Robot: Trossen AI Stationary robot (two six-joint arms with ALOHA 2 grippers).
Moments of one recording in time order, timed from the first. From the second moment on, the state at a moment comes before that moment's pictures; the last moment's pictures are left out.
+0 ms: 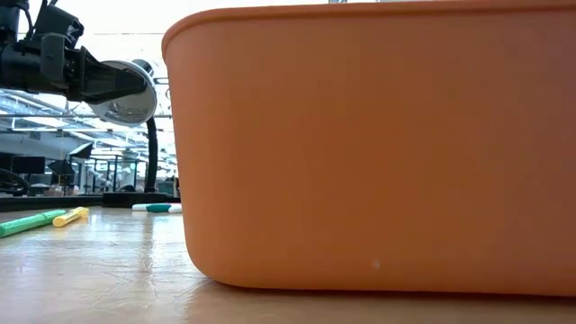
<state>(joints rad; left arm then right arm) -0.16 0.03 0.02 0.06 -0.52 0.18 -0.48 1.75 1.12 -0.18 -0.26 -0.29</state>
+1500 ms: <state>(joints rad) -0.16 0.03 0.02 0.06 -0.52 0.18 -0.41 1.54 1.12 -0.61 0.01 -0.07</state>
